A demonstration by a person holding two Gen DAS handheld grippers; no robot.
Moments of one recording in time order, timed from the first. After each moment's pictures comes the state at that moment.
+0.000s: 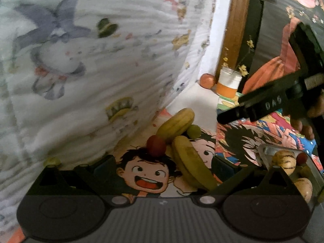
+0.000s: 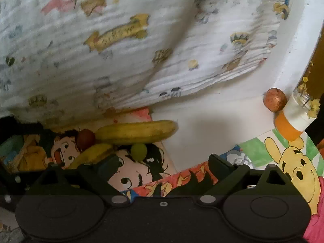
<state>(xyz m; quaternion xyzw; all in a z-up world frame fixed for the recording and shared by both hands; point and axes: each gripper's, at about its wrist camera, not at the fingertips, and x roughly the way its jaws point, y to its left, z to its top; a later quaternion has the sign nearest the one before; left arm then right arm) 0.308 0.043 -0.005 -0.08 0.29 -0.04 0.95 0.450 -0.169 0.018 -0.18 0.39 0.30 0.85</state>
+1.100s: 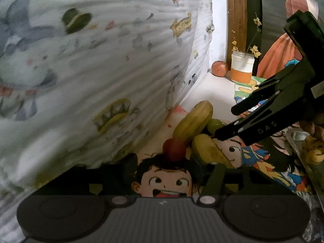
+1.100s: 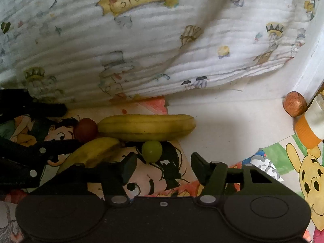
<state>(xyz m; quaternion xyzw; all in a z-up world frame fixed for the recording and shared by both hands) 0.341 0.030 -0.016 0.02 0.30 0.00 0.95 0.457 -0.139 -0.018 -0.20 0.39 0.32 0.84</state>
